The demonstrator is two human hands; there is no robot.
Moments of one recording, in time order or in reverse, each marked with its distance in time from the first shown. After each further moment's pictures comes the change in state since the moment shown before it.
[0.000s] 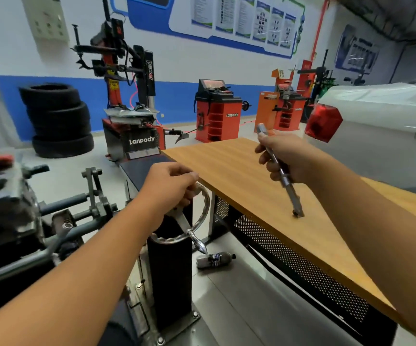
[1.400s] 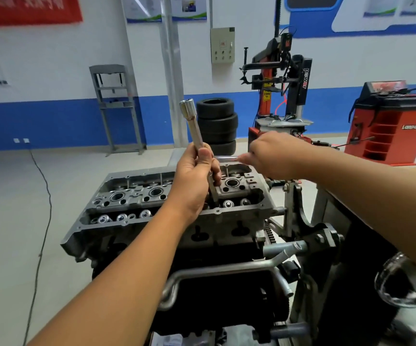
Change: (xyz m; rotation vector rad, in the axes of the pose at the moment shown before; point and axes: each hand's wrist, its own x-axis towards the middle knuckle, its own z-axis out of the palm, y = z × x) left_hand -0.056 -0.012 -0.352 -0.158 0.453 0.319; right_hand -0.033 -0.165 0.424 -1.158 -0.374 -1.243
